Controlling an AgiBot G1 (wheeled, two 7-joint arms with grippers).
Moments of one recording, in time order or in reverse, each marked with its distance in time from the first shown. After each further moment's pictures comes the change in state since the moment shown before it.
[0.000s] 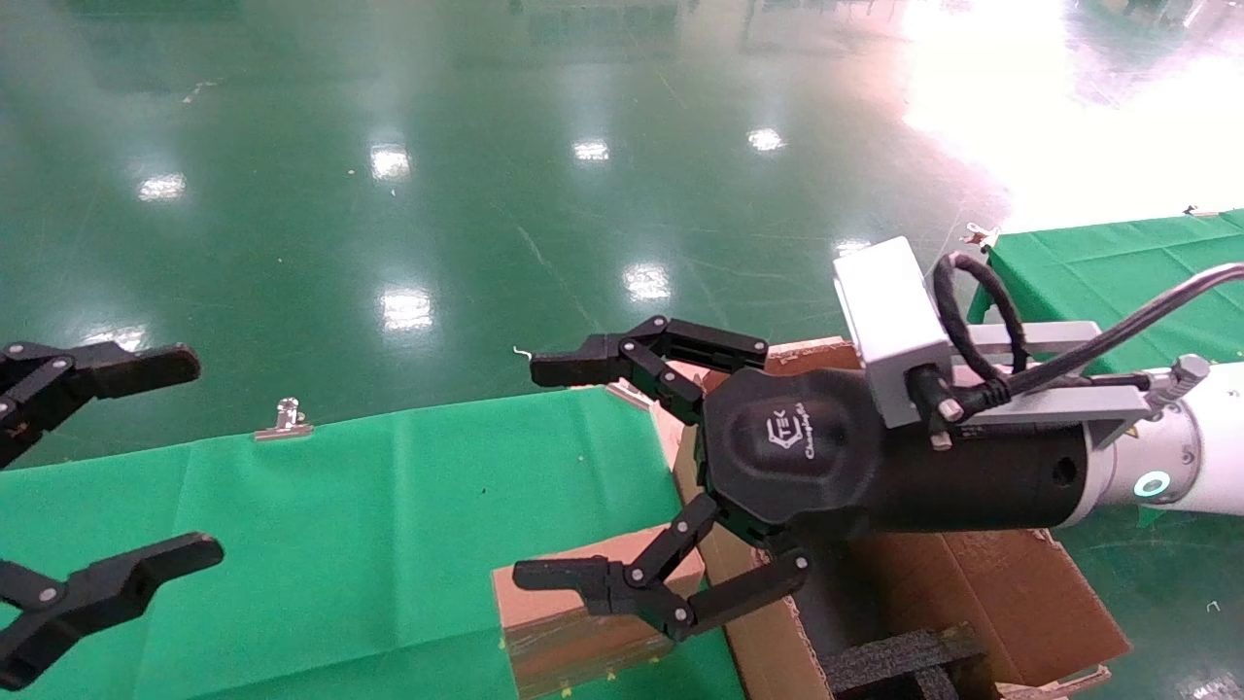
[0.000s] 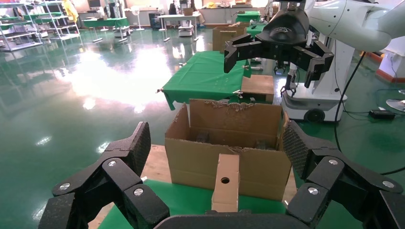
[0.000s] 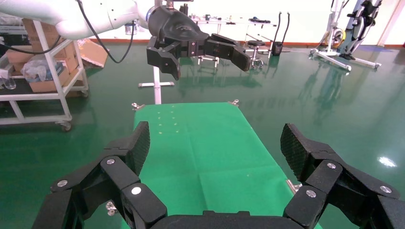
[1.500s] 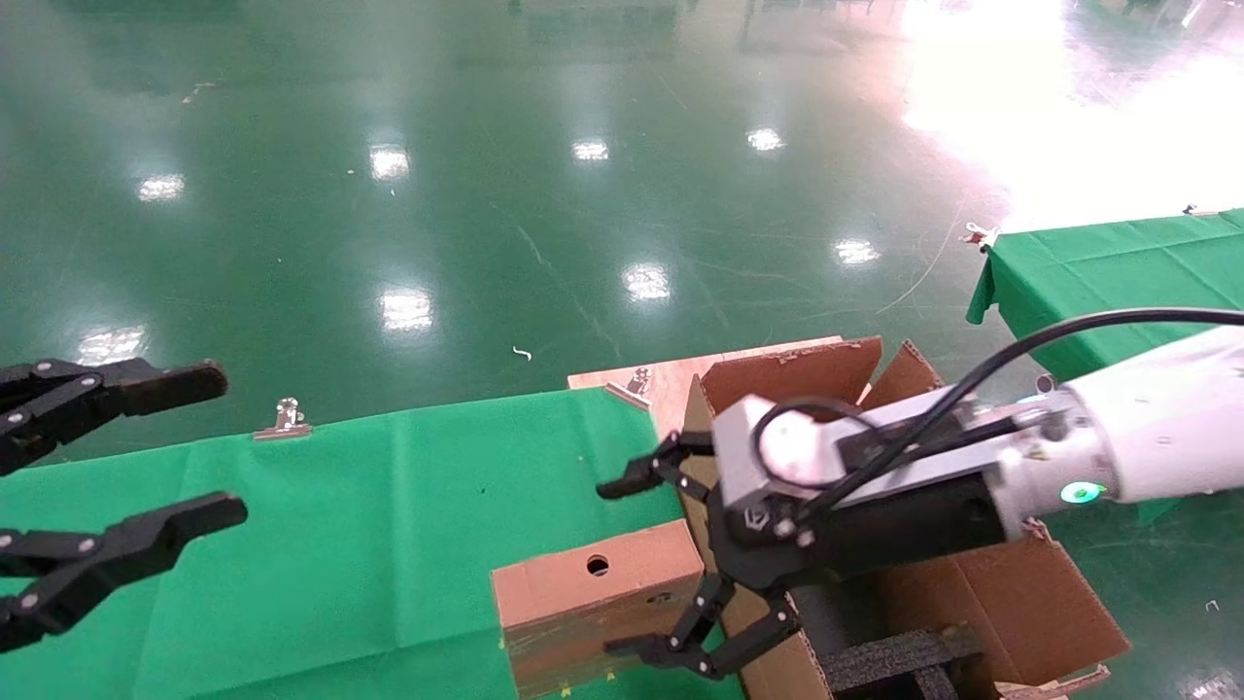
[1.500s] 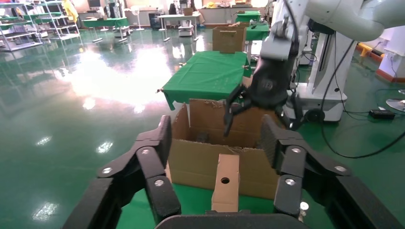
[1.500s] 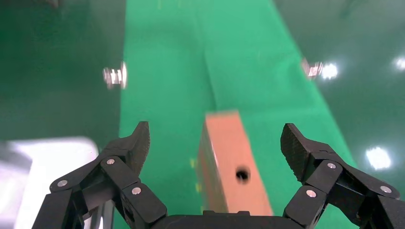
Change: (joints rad) left arm 0.000 0.000 0.000 0.000 0.000 0.000 0.000; right arm 0.207 -0.013 -0.211 0.032 -0.429 -0.058 0.104
